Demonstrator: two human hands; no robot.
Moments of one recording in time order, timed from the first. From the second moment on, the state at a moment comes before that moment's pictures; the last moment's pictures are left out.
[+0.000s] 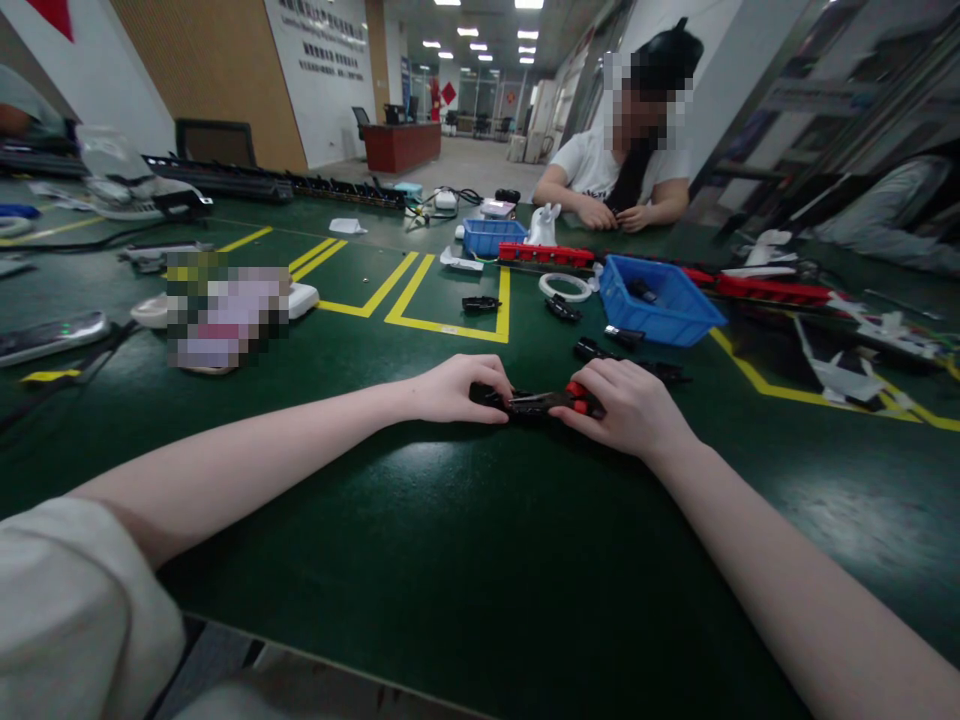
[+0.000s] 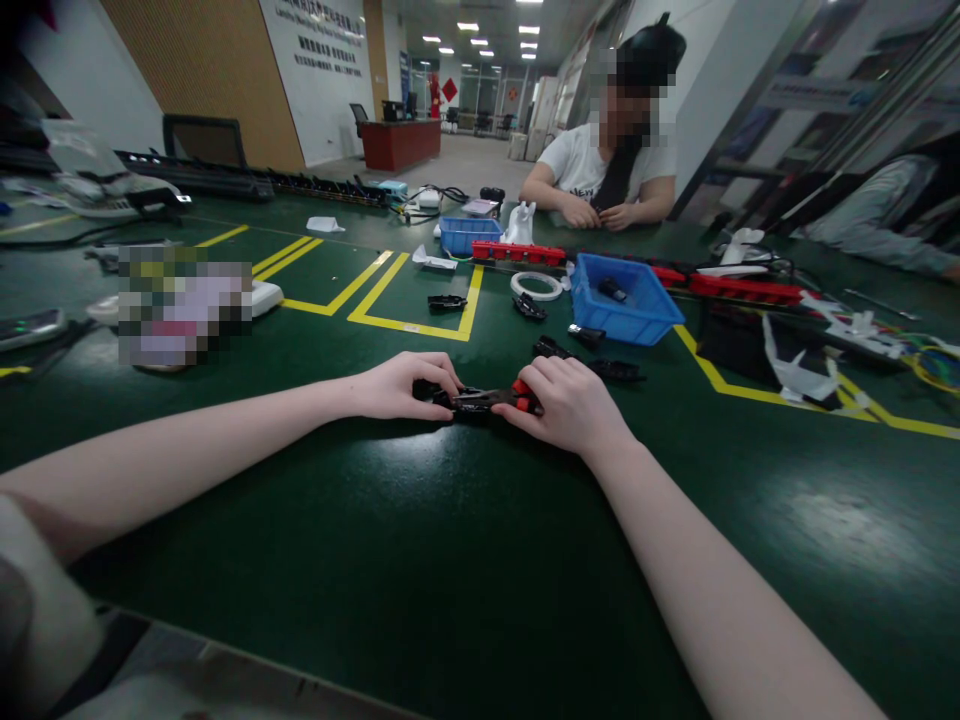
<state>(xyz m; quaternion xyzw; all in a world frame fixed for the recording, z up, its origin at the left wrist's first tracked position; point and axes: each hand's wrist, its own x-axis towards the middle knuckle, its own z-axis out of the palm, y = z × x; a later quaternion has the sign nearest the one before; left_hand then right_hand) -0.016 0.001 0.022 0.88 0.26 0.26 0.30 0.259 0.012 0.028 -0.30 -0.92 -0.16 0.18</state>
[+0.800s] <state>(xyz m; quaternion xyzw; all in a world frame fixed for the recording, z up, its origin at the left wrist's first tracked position) -0.015 0.004 0.018 0.88 0.27 0.27 0.28 0.258 0.013 0.026 -0.29 -0.92 -0.19 0.17</state>
